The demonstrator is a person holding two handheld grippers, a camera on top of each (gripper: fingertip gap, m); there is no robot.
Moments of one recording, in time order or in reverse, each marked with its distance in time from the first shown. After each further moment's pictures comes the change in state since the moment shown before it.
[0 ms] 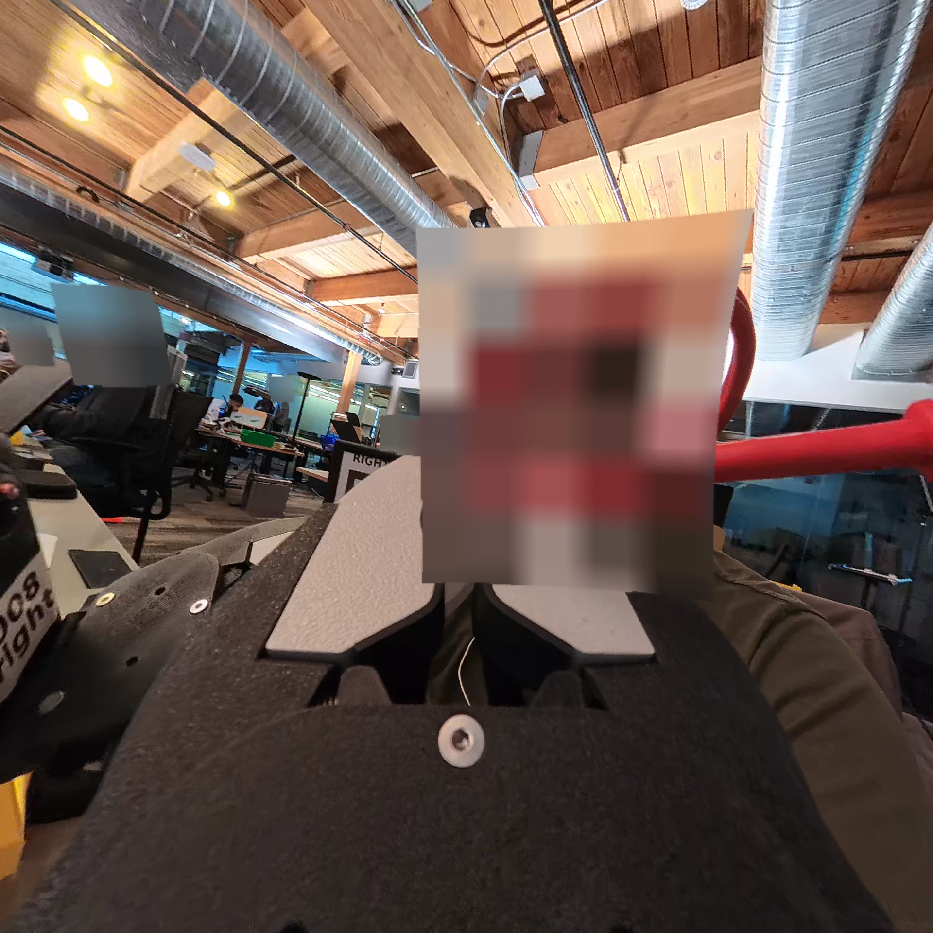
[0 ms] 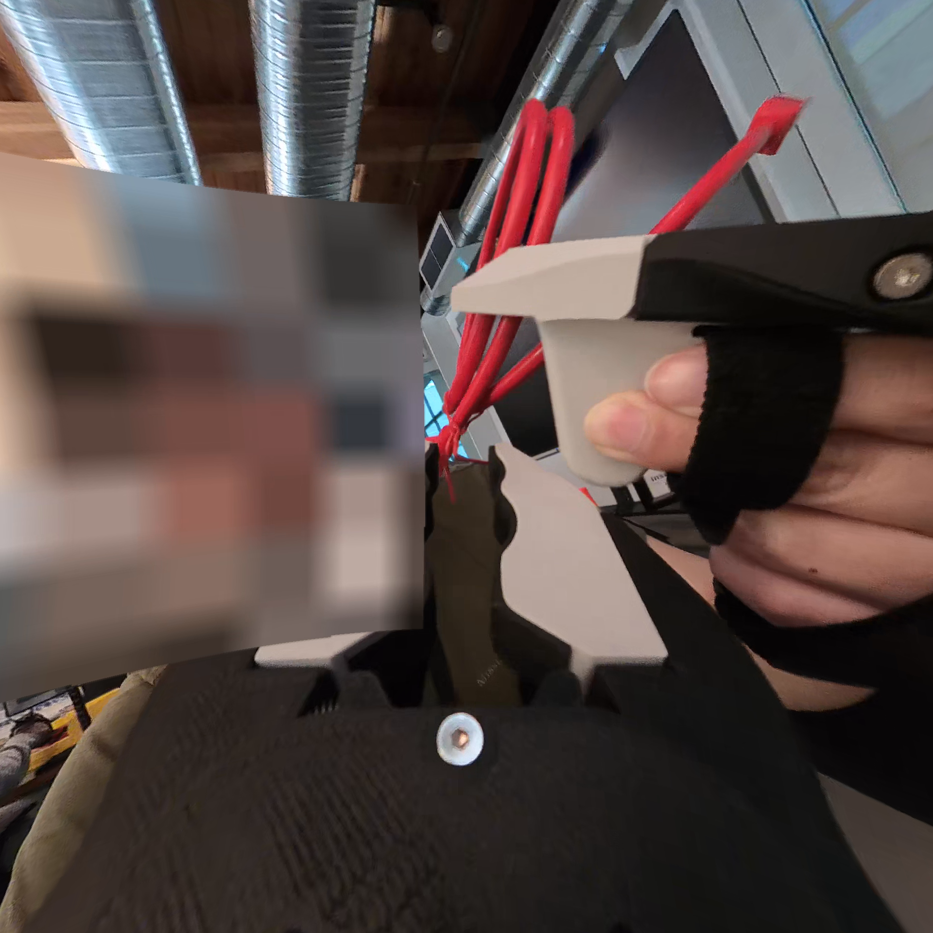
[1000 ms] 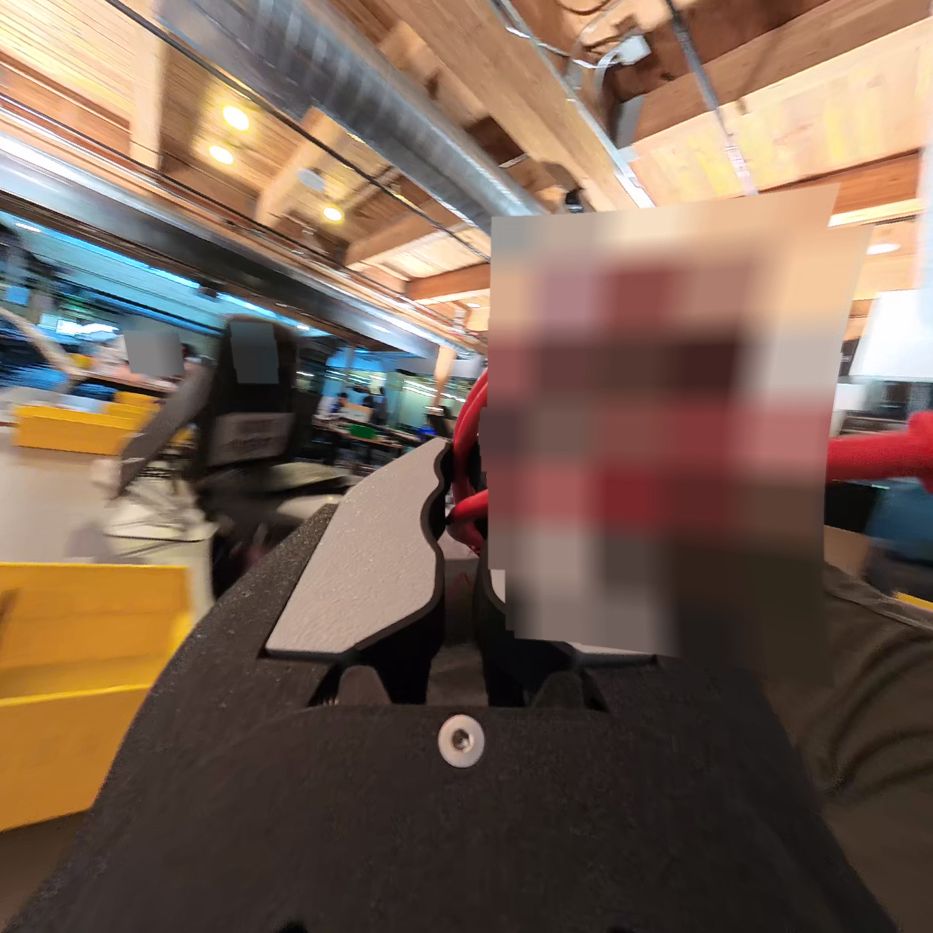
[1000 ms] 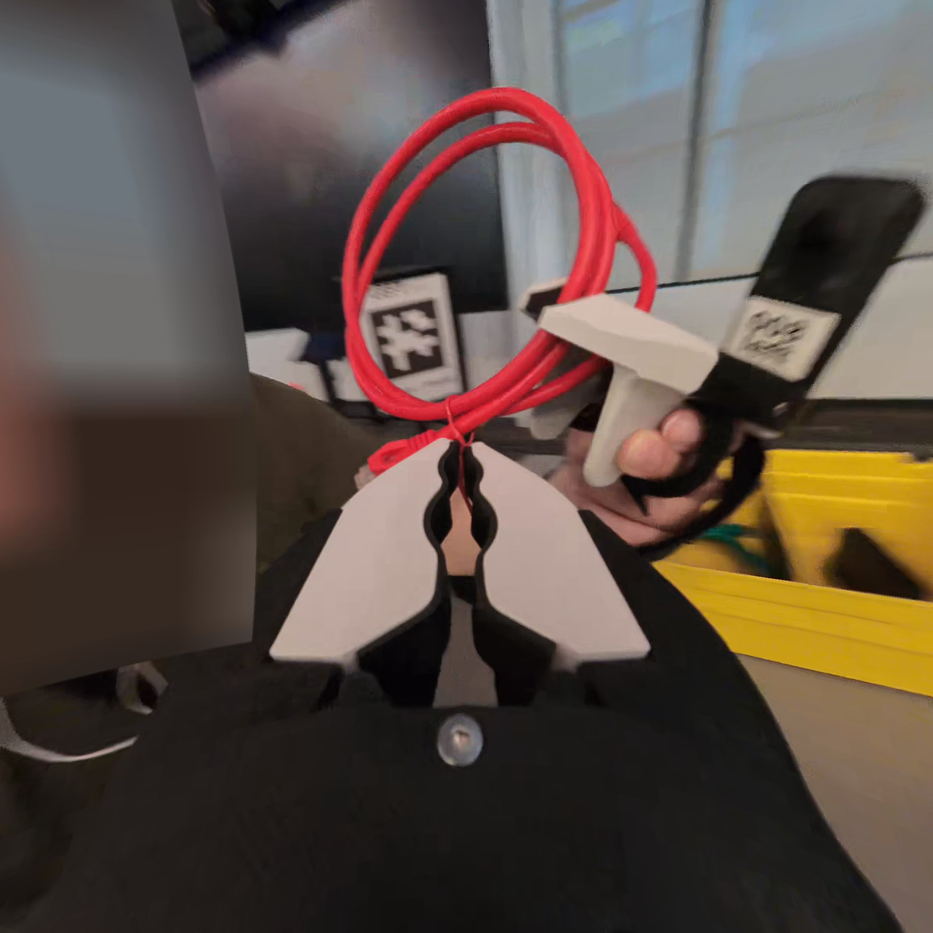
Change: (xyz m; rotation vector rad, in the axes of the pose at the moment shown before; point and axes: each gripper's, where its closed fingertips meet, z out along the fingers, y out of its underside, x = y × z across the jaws) left arm -0.011 -0.011 -0.013 -0.021 -0.195 0.117; right arm 0.018 -0.010 -0.017 -0.246 0.537 -0.465
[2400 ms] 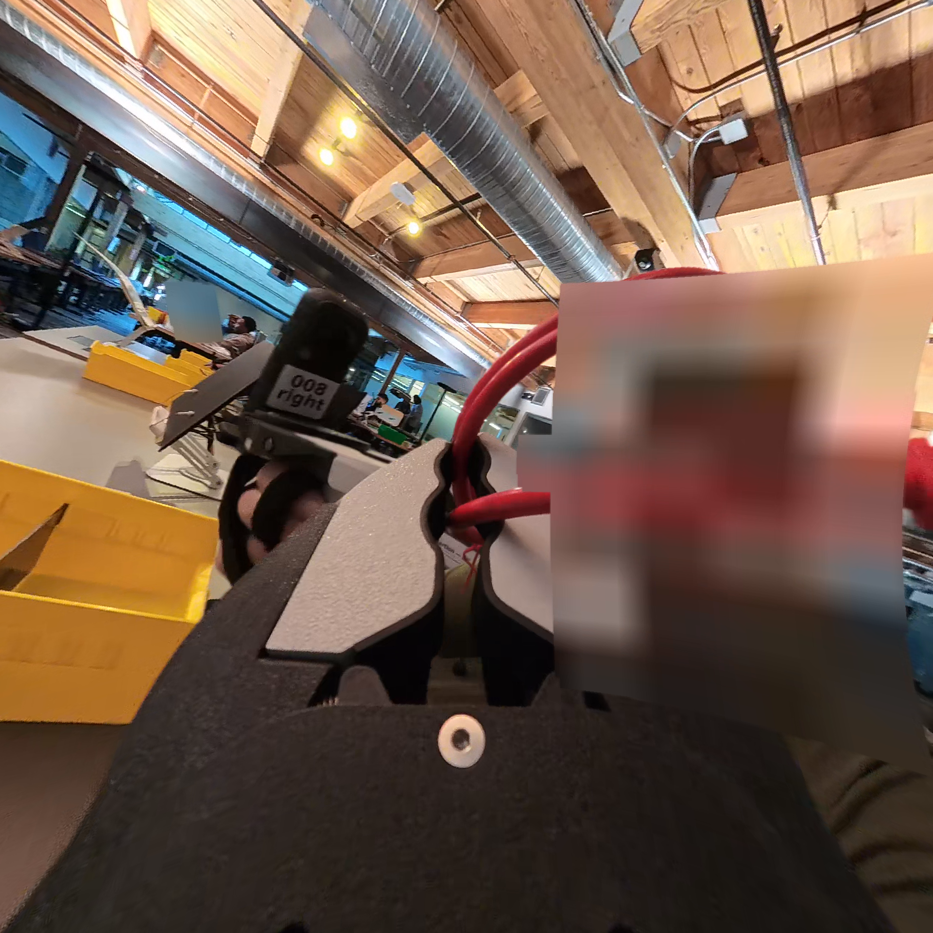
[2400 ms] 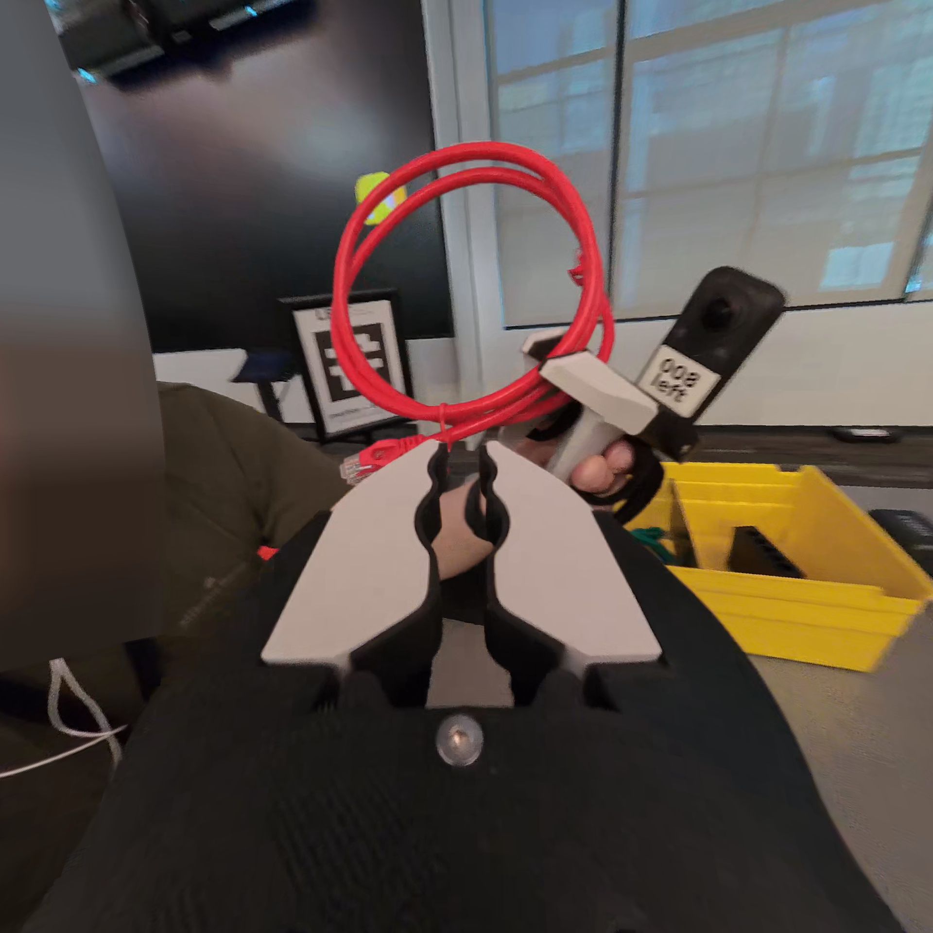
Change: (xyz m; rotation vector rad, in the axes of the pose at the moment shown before) left arm -0.025 -0.009 -0.020 0.061 -0.159 -0.165; right arm 0.025 -0.016 -0.032 0.055 0.153 -0.107
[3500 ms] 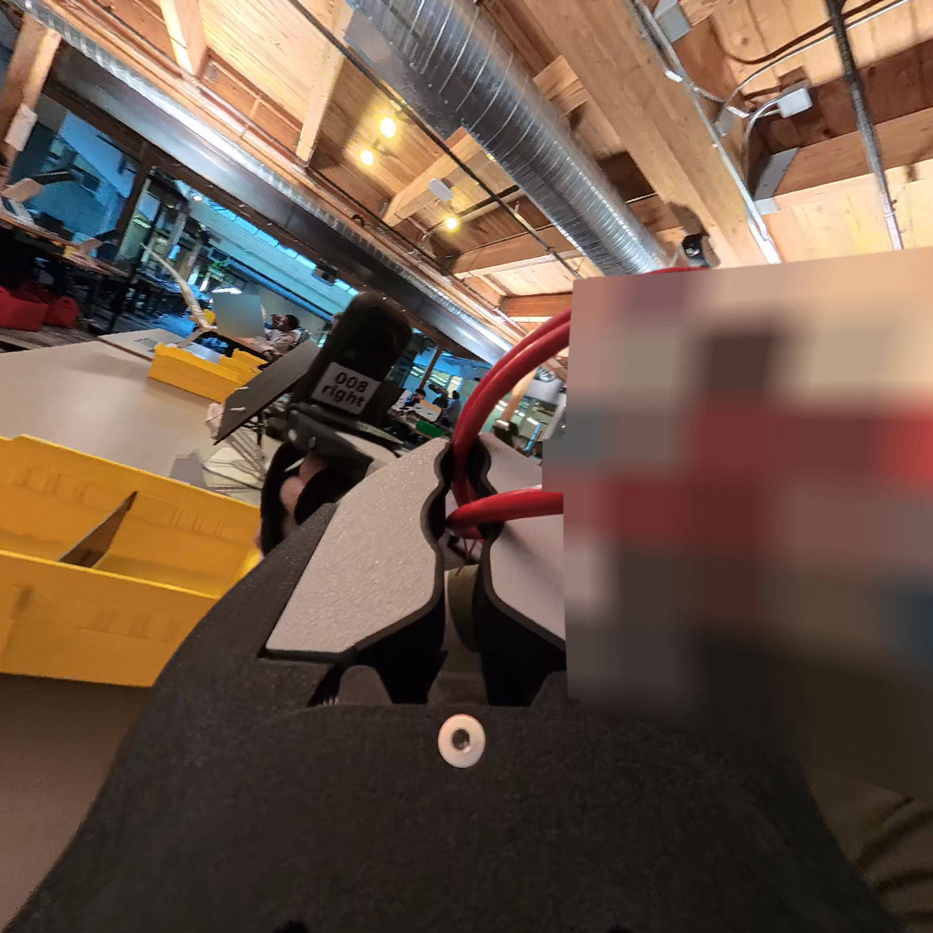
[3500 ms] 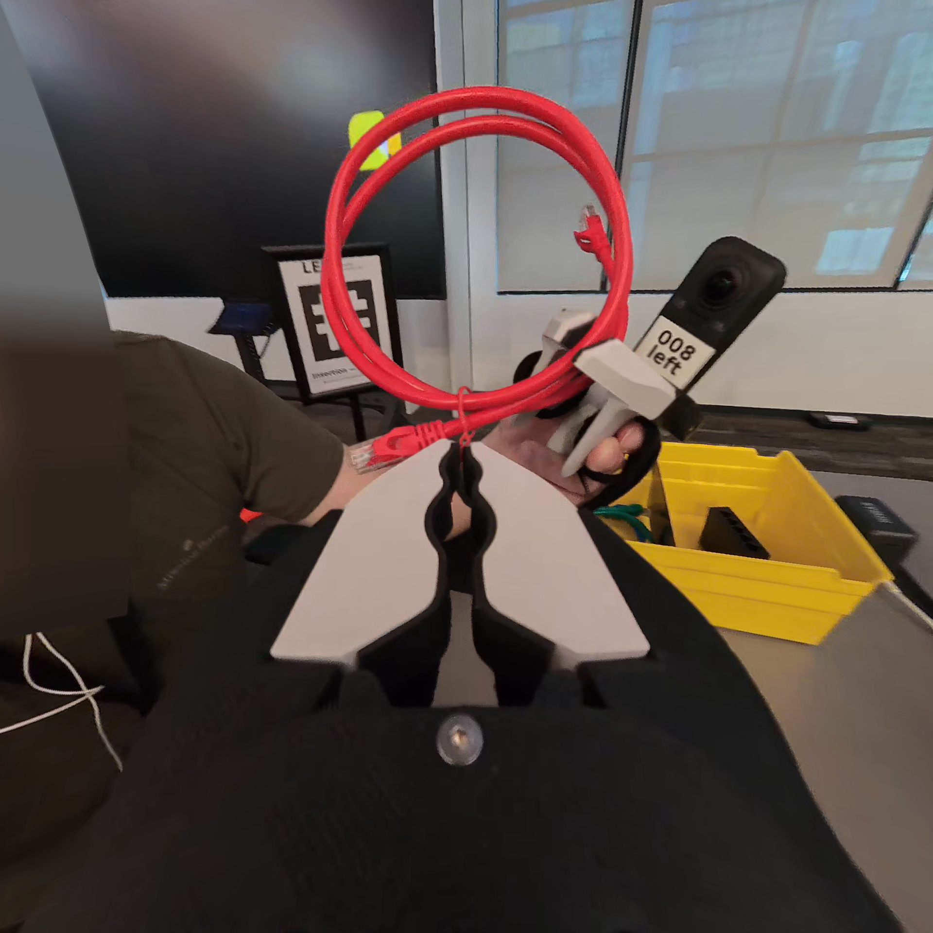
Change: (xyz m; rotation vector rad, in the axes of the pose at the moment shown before) left arm -0.008 -0.002 -0.006 -0.013 -0.087 0.045; right arm -0.001 0.009 0.000 -0.077 -0.008 -0.046
